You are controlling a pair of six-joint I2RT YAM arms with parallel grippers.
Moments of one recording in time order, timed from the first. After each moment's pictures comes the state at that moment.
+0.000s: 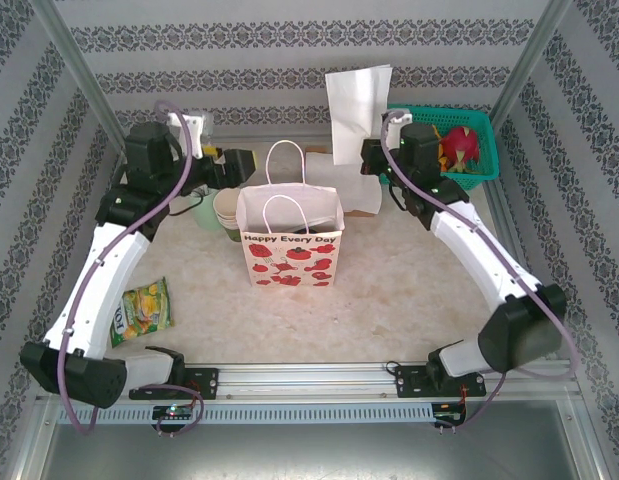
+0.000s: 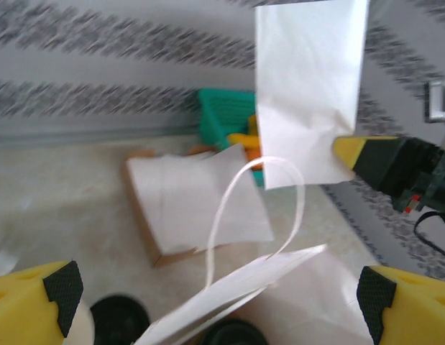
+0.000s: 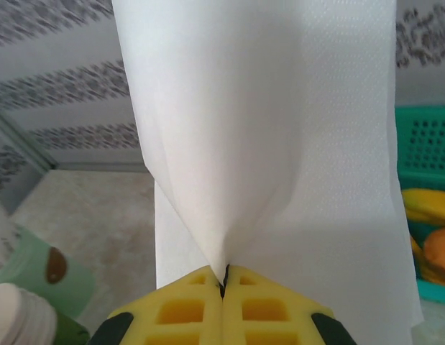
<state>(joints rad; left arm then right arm) -0.20 1.27 1.45 -0.51 0.48 -0.26 0.32 1.42 1.30 -0.19 -0.10 0.29</state>
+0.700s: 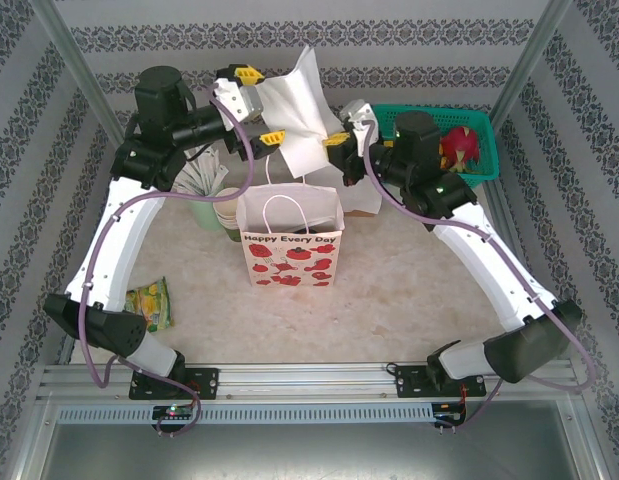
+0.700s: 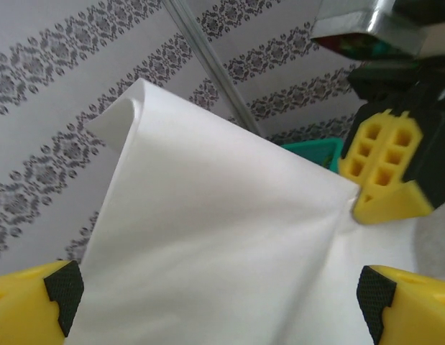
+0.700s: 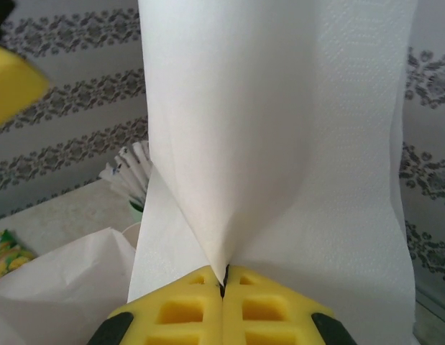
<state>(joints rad) -0.26 1.55 1.88 -0.47 0.71 0.72 0.47 1.41 1.53 -0.37 -0.44 -0.13</state>
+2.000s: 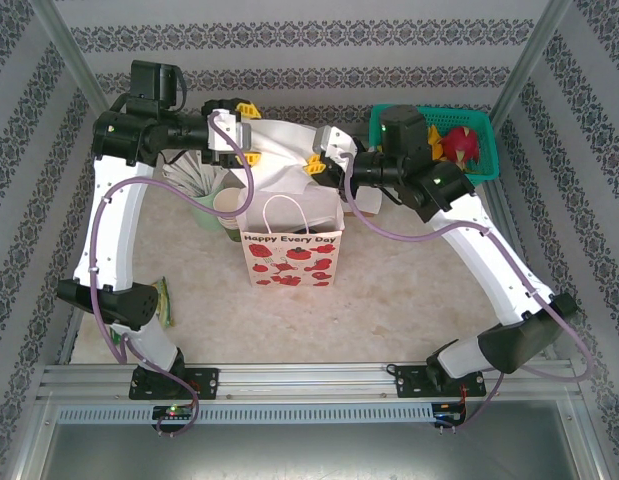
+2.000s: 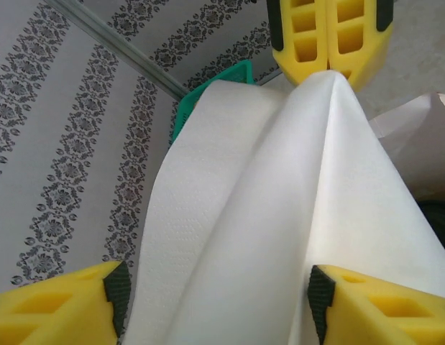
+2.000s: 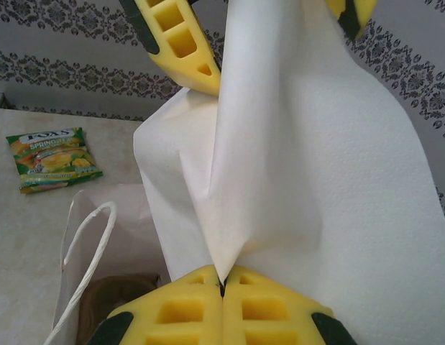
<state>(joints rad) -0.17 1.71 2.27 -1.21 0.86 1.34 0.51 1.45 1.66 -0.61 -0.66 -0.58</state>
